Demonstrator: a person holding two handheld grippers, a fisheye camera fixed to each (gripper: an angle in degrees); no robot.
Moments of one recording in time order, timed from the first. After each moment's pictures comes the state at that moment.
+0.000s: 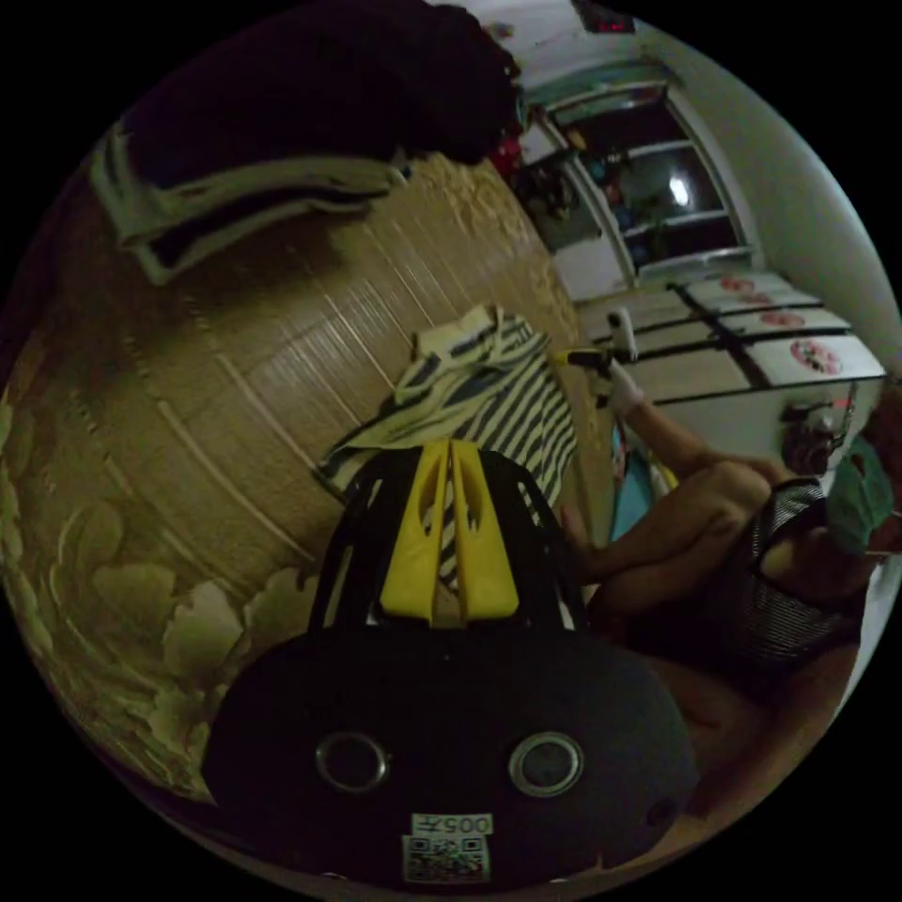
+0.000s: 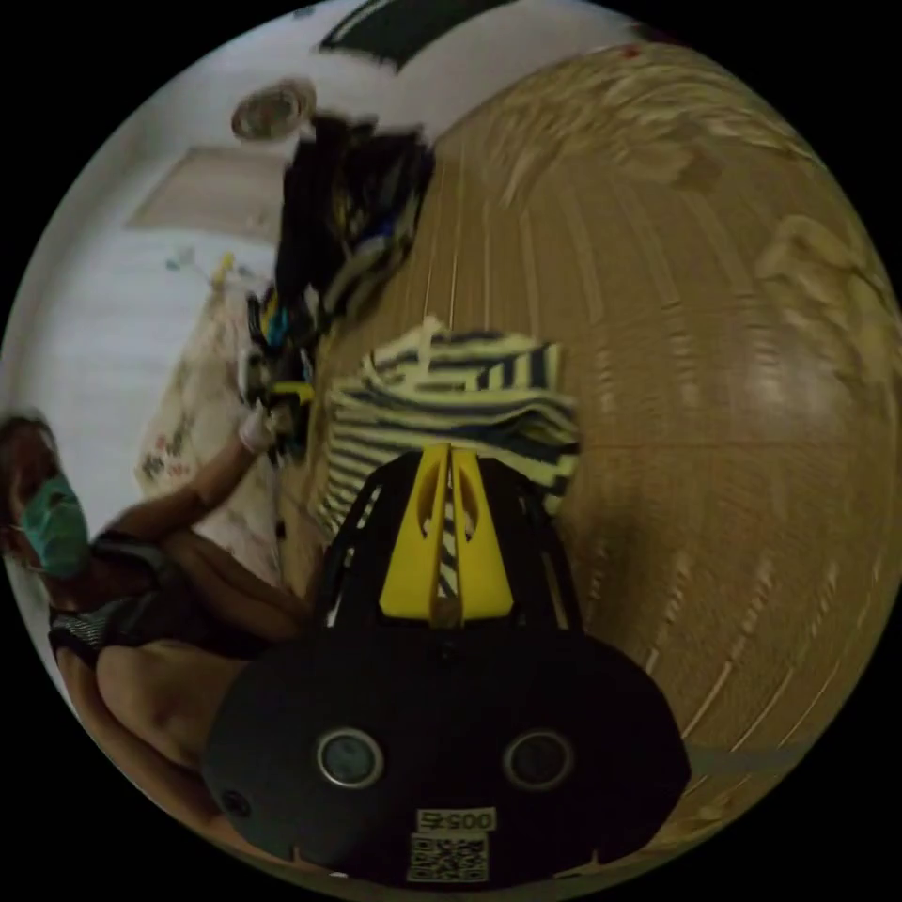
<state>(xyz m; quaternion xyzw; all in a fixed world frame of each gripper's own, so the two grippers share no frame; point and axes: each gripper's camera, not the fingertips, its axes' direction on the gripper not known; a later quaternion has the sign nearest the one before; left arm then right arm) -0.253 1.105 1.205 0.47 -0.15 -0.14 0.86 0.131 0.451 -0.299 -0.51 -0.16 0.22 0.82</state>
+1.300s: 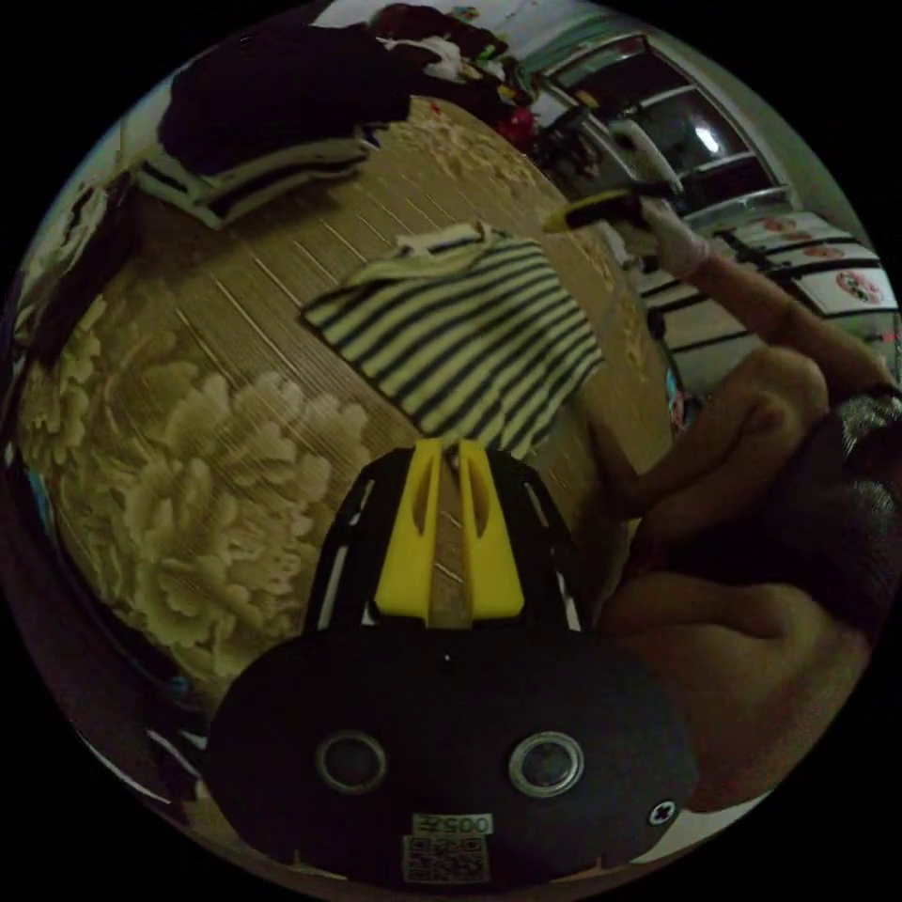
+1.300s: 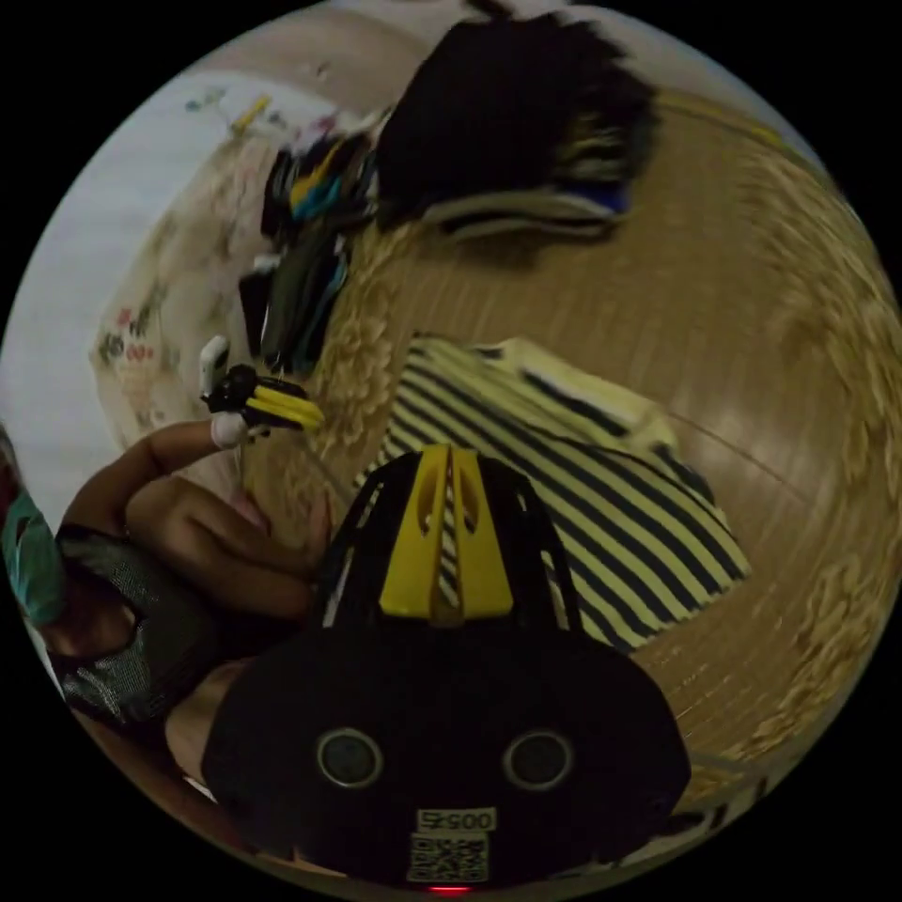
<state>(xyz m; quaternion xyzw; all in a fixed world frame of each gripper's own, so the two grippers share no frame) -0.118 1.091 1.468 0.44 -0.24 -0.18 0.85 -0.306 0.365 0.032 -0.62 -0.19 0.03 0.76</state>
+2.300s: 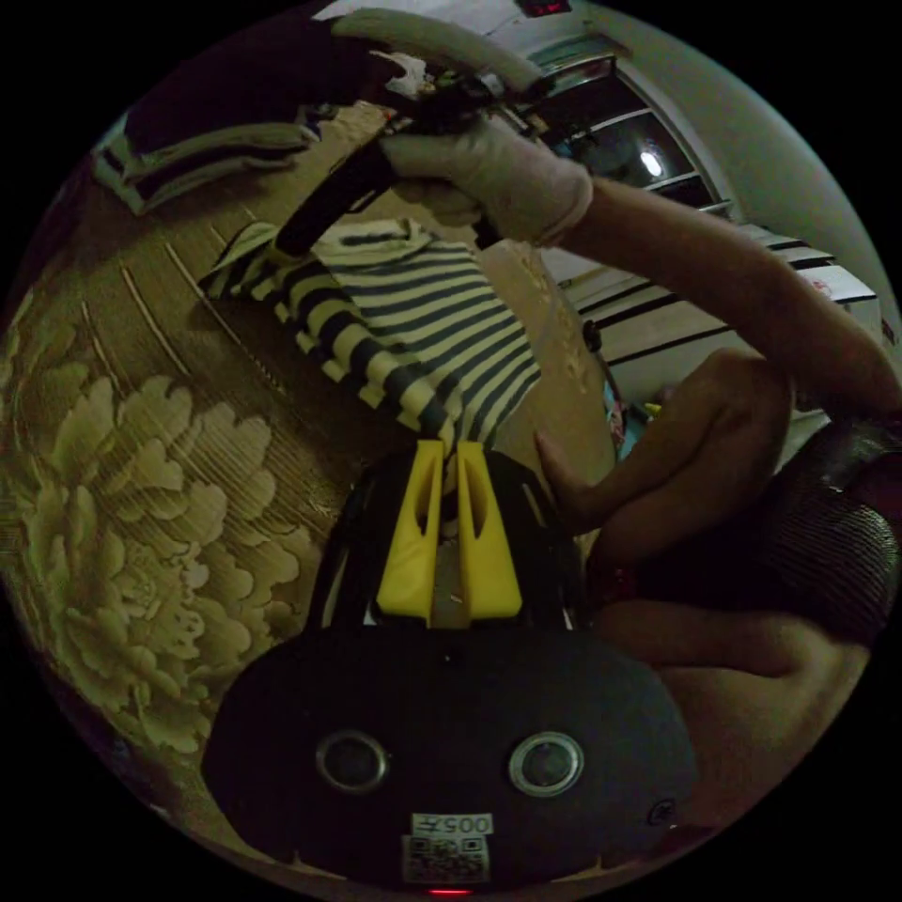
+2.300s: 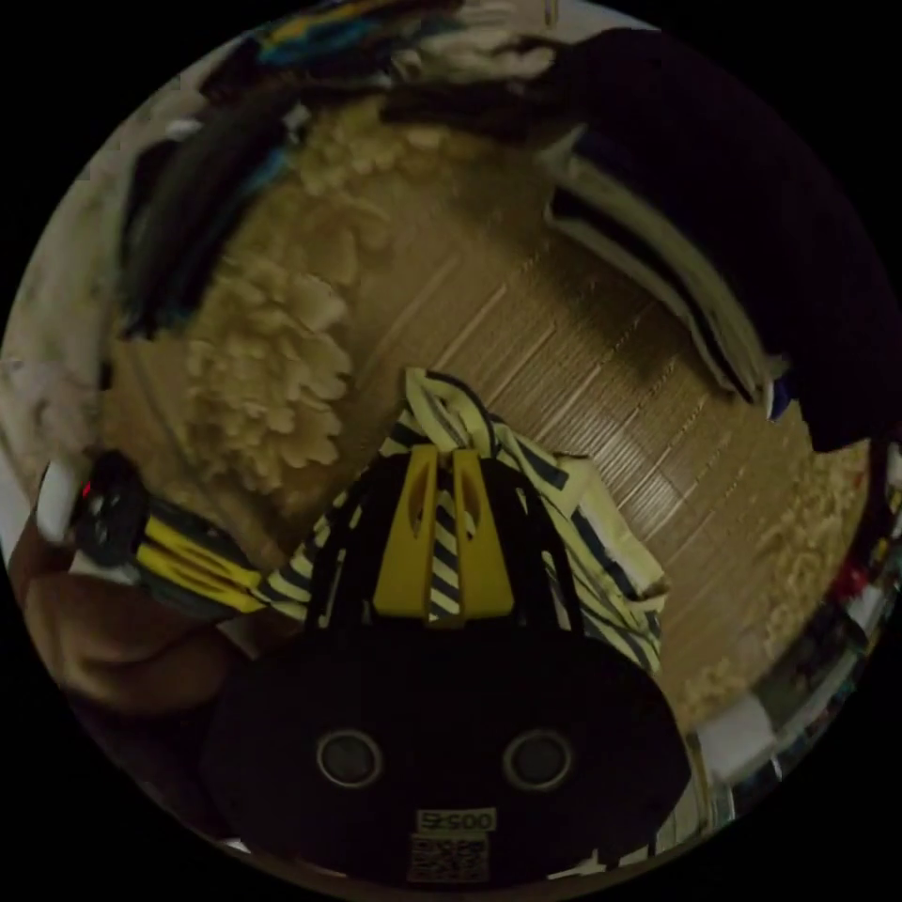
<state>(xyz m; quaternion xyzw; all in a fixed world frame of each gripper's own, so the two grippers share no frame) -0.025 0.927 1.571 0.49 -0.17 -0.10 0.85 -0.487 0.418 0.170 -0.66 -0.07 -0.17 0.73</state>
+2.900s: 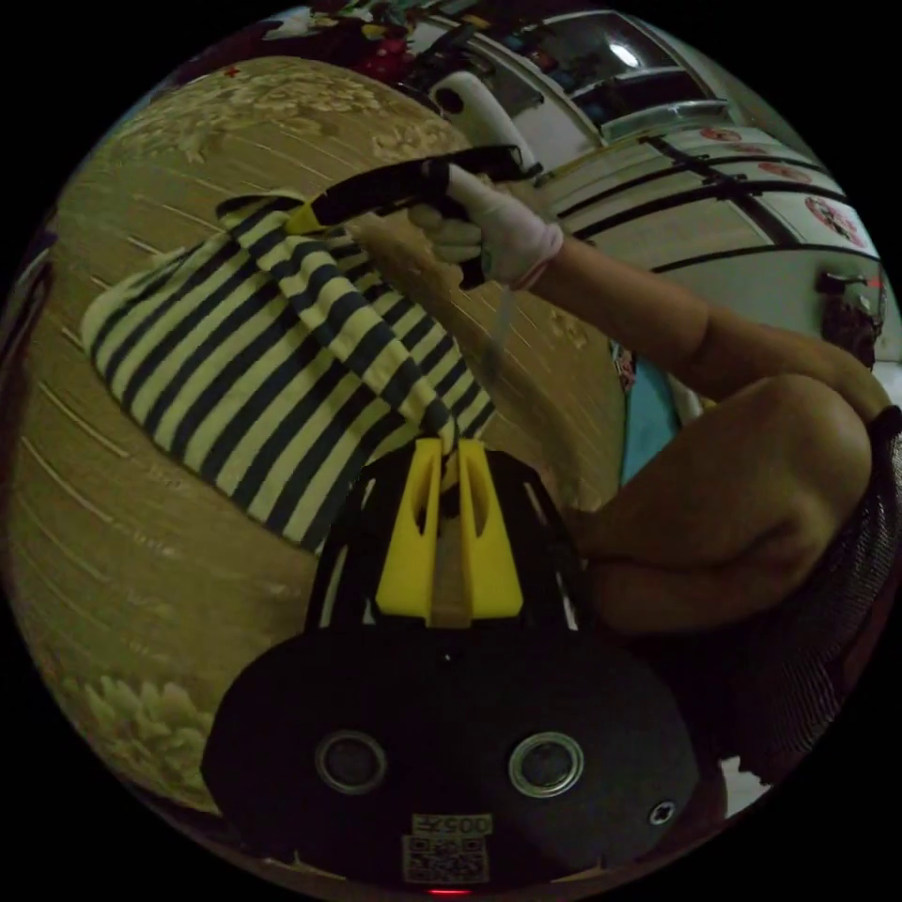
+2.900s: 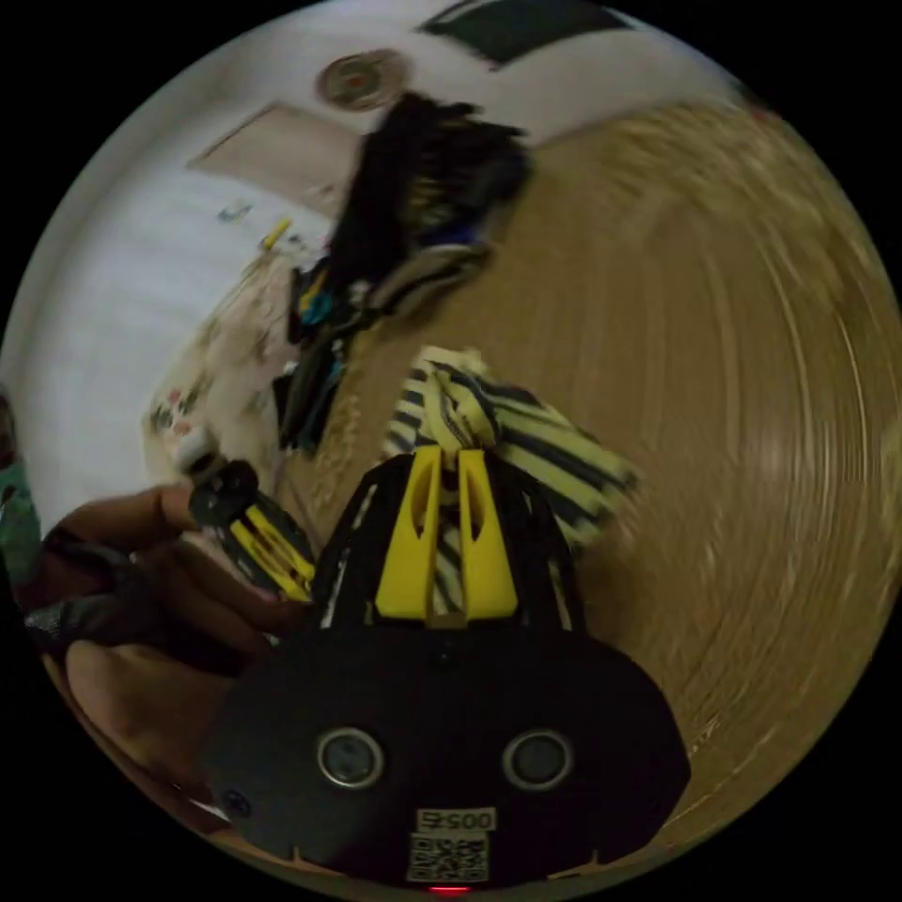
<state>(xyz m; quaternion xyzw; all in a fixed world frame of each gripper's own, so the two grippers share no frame) 0.058 0.605 1.564 0.34 -0.19 -0.07 0.92 -0.148 0.430 -0.045 -0.44 -0.20 0.18 0.86</state>
